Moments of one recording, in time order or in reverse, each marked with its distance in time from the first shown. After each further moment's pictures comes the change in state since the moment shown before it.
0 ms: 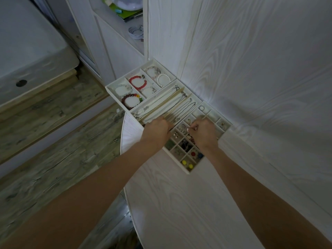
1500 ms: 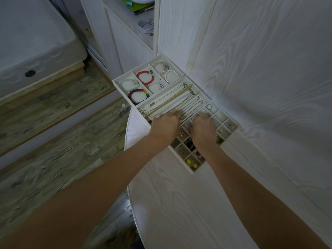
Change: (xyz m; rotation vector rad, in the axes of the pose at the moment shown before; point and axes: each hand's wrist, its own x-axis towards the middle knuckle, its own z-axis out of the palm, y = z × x) left_hand 0.005 0.010 0.000 0.059 -0.009 -0.049; right_hand 0.002 -0.030 0.006 -0.372 -0.114 0.004
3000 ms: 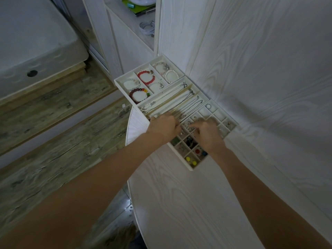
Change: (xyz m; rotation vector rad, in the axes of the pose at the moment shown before) left_hand -0.009 -0.005 -0.009 -0.038 -0.058 0.009; right_hand -0.009 0.036 0.004 0.168 0.029 -0.336
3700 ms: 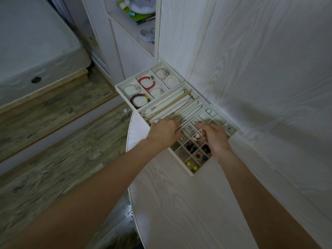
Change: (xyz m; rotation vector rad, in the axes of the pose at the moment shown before) left_hand -0.002 0.001 -0.001 -0.026 0.012 0.023; right_hand -0.008 -0.010 -0.023 0.994 0.068 0.594
